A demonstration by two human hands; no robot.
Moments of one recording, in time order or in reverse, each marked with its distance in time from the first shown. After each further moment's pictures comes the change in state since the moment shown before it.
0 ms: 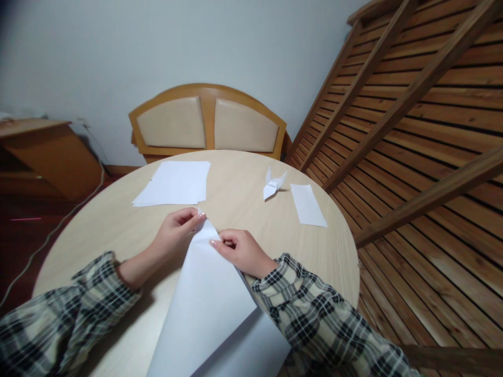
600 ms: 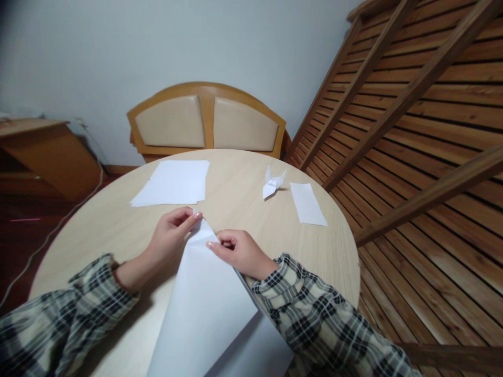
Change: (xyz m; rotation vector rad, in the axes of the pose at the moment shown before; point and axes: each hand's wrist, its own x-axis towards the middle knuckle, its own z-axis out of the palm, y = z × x) left_hand -0.006 0.012 0.004 0.060 0.094 0.057; right_hand -0.001 -0.006 0.002 0.054 -0.014 0.009
